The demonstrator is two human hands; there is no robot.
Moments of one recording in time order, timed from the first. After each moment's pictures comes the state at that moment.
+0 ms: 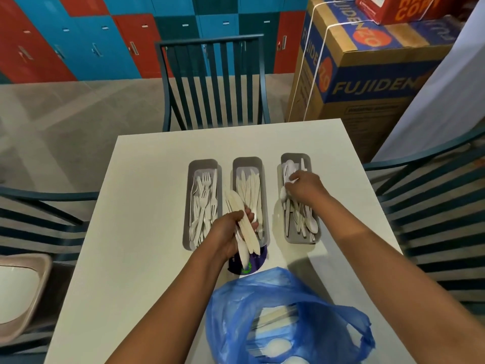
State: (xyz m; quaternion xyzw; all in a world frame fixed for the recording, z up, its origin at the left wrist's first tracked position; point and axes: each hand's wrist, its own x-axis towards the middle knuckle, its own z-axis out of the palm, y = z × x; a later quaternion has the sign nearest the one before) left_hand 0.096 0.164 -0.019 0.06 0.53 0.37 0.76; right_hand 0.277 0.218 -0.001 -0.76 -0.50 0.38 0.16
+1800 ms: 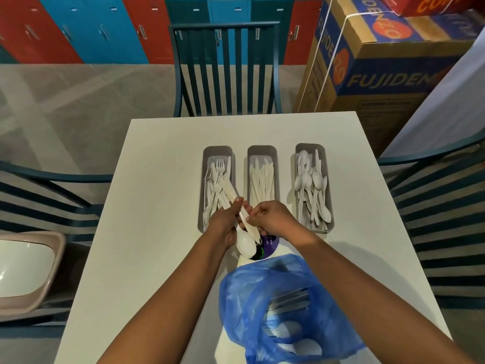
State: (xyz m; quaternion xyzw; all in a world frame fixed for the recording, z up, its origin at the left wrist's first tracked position) left_hand 0.058 0.155 -0.034 0.05 0.56 0.41 0.72; right_hand 0.180 0.152 -0.028 -0.65 -0.48 0.57 0.17
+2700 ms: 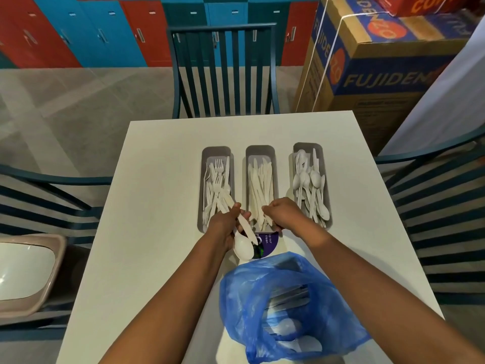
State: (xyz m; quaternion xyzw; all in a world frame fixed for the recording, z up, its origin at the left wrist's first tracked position) left_hand 0.059 0.148 -0.036 0.06 0.60 0.39 0.70; right_hand 0.202 0.161 -0.036 -0.71 -0.47 0.51 0.12
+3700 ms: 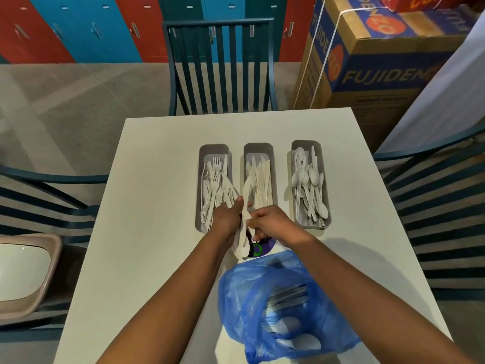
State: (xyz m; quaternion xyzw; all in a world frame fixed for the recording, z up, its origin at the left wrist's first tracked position) left_hand 0.059 0.157 -0.064 0.26 0.68 0.32 0.61; right_hand 0.178 0.143 -0.039 -0.63 -0.39 0.64 0.21
